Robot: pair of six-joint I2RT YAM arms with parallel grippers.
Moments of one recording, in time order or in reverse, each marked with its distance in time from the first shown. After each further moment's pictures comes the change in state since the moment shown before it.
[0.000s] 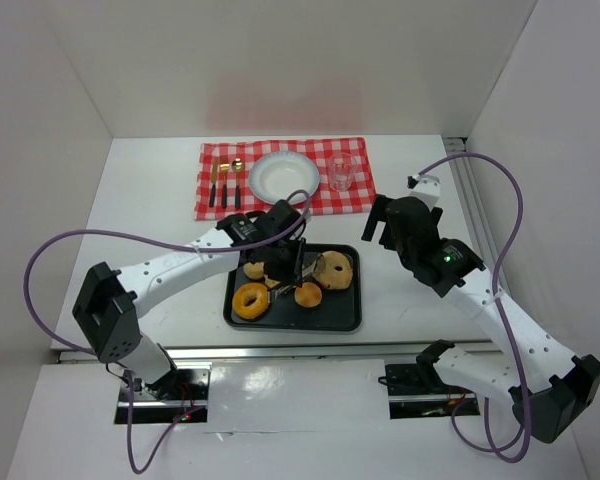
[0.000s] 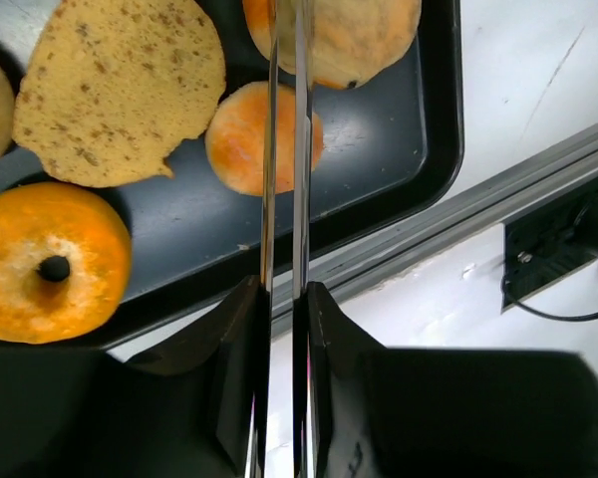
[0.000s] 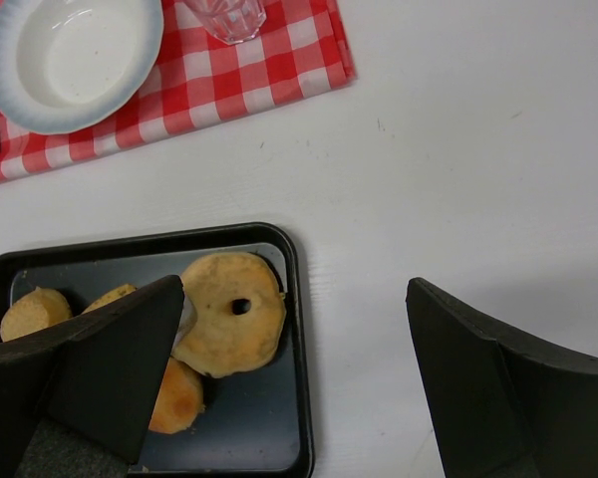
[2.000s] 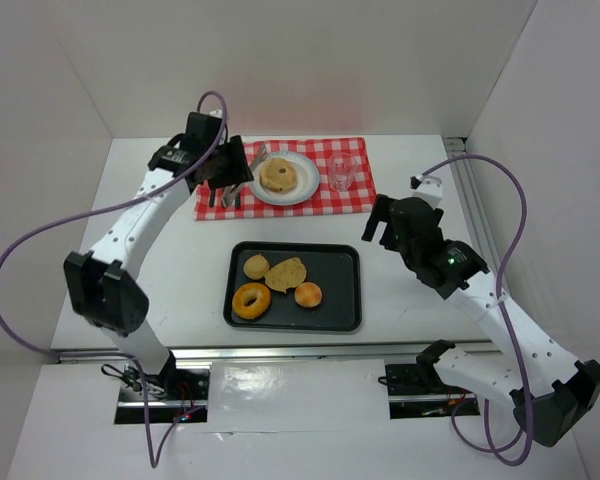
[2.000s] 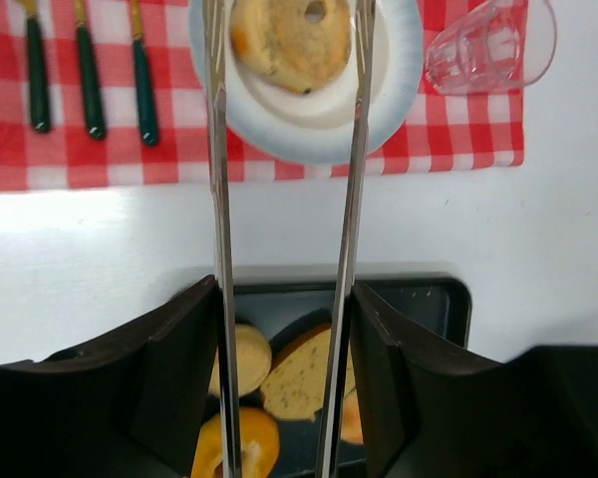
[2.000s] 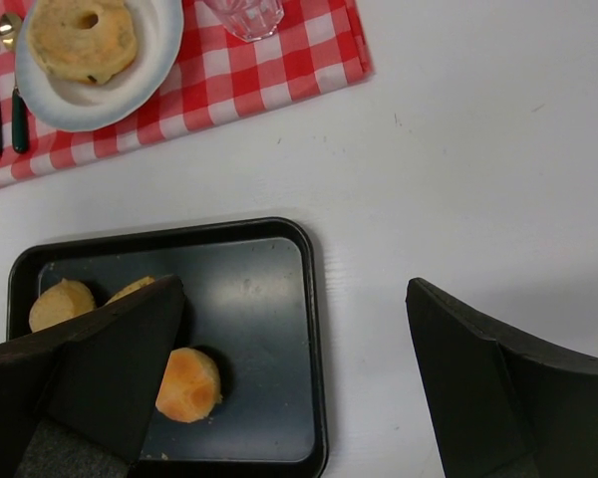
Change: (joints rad) left arm 0.528 0.166 0.431 0.046 -0.055 0.138; right arm -0.008 -0.019 0.000 -0.003 -0.039 0.020
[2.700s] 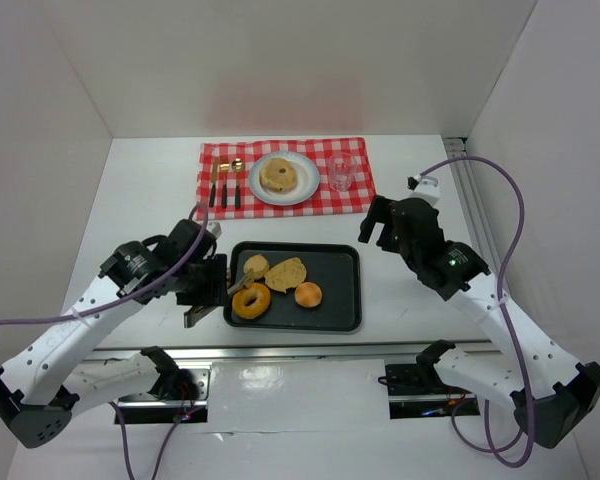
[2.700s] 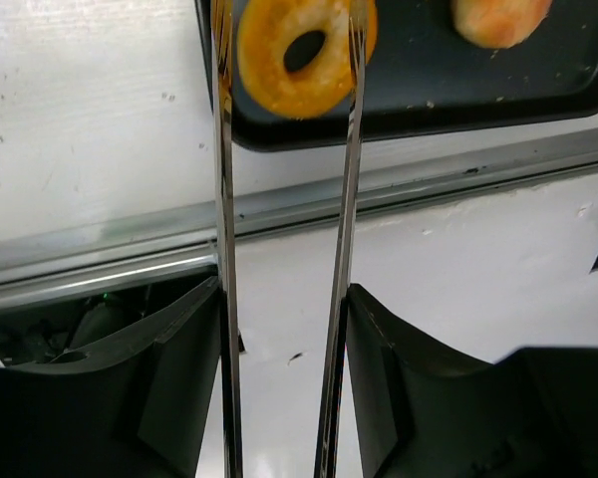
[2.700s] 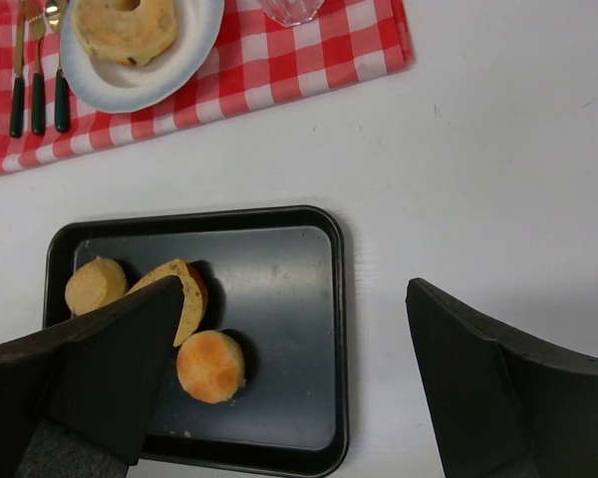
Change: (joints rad) left arm -0.355 -0.731 -0.586 -0.501 -0.068 -0.137; right arm -0.001 -0.014 -0.006 0.017 -0.079 0.006
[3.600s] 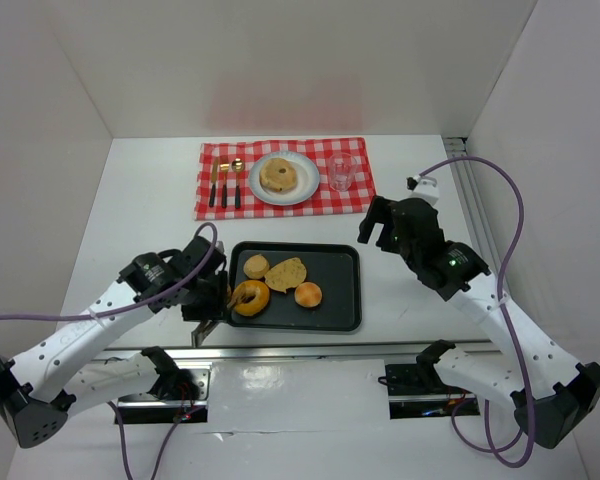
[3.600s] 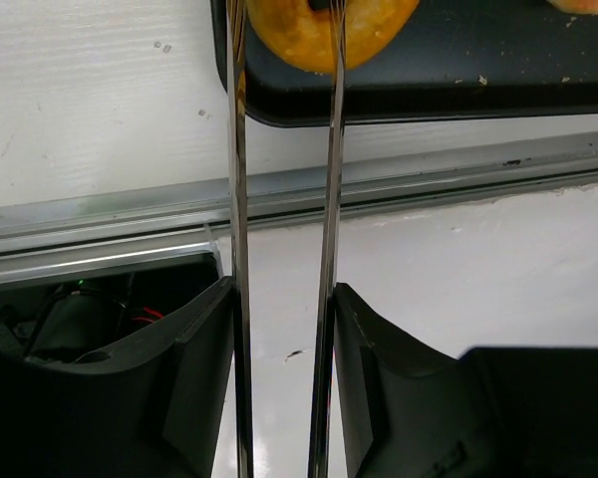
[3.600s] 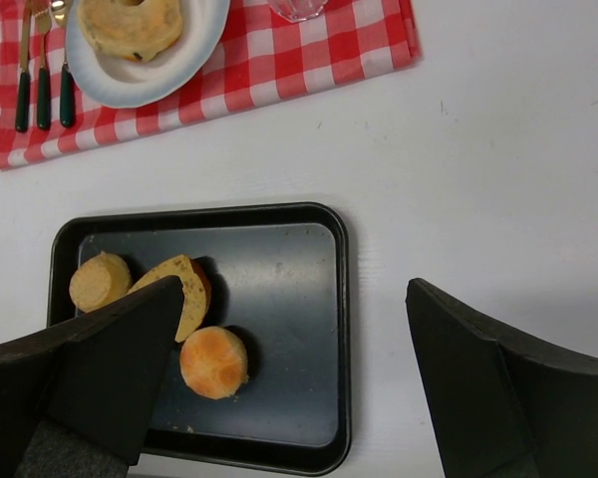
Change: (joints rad) left arm -0.050 -0.017 -0.180 0.043 0.006 -0.104; right arm 0.000 0.000 -0.001 0.005 -0.018 0.000
